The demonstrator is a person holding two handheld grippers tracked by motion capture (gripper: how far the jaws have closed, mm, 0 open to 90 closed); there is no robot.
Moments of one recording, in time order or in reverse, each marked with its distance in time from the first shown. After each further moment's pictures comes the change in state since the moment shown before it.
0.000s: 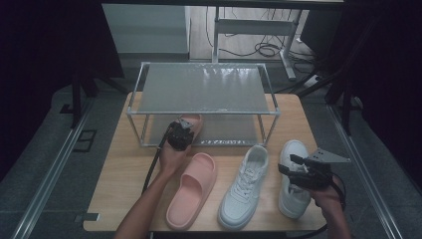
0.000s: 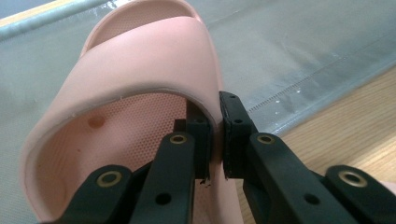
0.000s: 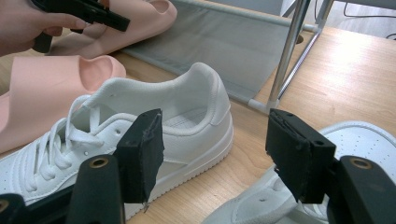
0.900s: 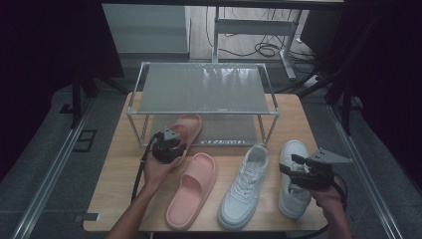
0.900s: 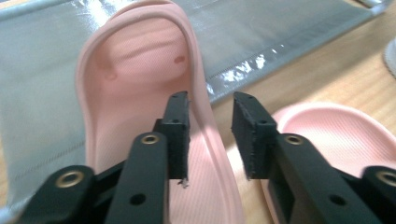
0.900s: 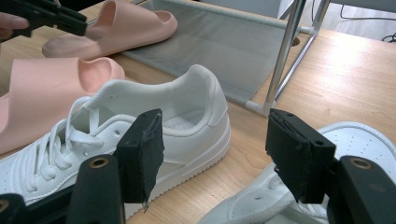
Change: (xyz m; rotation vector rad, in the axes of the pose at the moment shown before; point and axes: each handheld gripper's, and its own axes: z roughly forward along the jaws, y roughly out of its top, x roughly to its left) left arm 0.010 -0.036 -0.065 -0.039 -0.092 -0.012; right arm 0.000 0.001 -0.003 -0.006 -0.008 -0.001
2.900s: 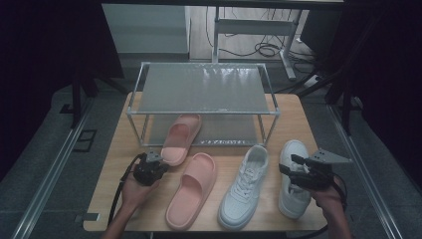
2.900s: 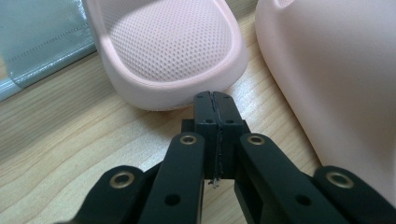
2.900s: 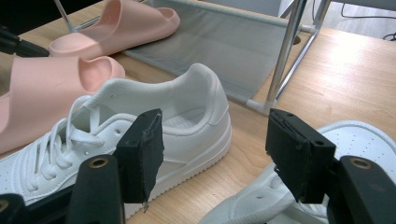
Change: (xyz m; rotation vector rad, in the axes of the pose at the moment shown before) left arm 0.011 -0.062 -0.030 0.136 -0.058 0.038; right arm 0.000 0.000 0.000 0.005 0.002 0.001
